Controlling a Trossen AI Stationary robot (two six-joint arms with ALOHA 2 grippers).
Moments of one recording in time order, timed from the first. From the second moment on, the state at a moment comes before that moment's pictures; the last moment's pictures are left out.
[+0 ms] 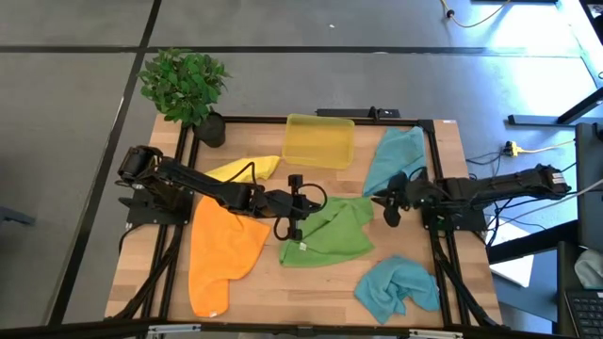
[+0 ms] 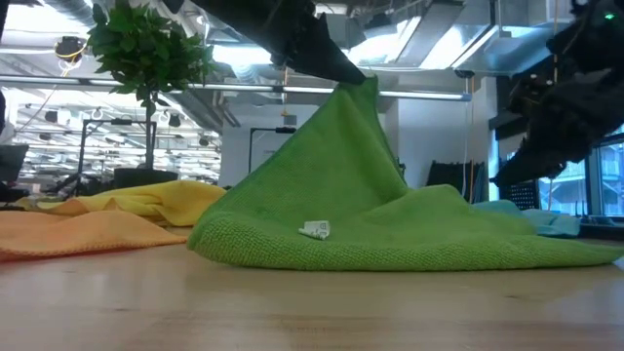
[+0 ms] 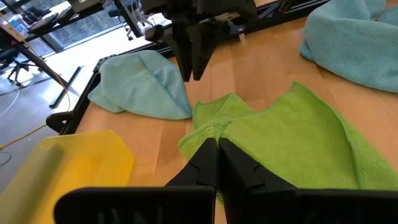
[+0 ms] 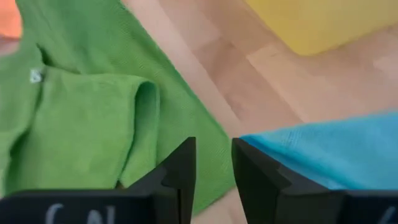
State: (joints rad) left arm -0.18 1.65 1.06 0.11 -0.38 0.19; right arm 0.06 0.60 0.19 -0.26 0.26 0.45
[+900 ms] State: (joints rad) left arm -0.19 1.65 1.06 0.11 -0.38 0.19; right arm -0.06 1.10 0.26 -0.13 0.23 0.31
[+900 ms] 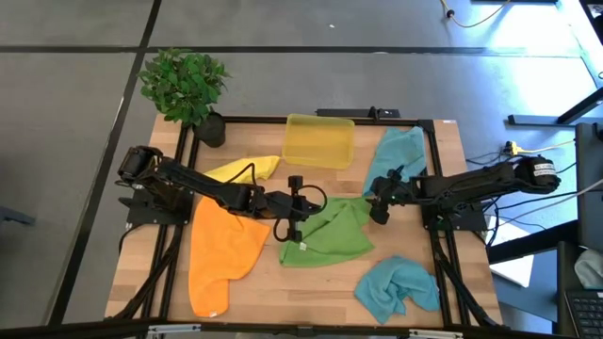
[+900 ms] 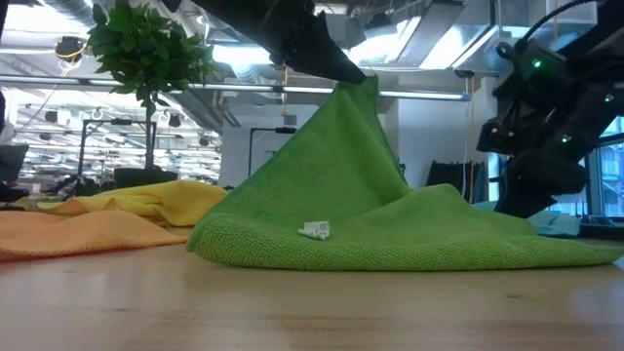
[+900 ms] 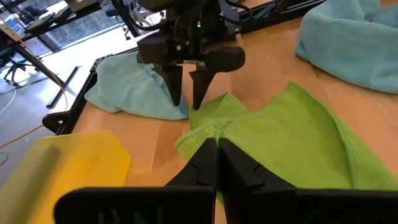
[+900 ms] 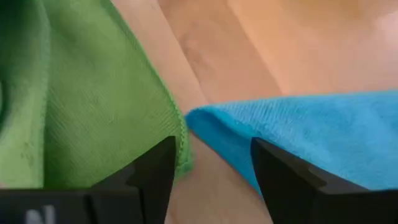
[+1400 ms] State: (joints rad) left arm -0.19 1.65 1.06 0.08 -0.38 0.19; right arm -0.08 1.11 0.29 -0.10 0.21 0.23
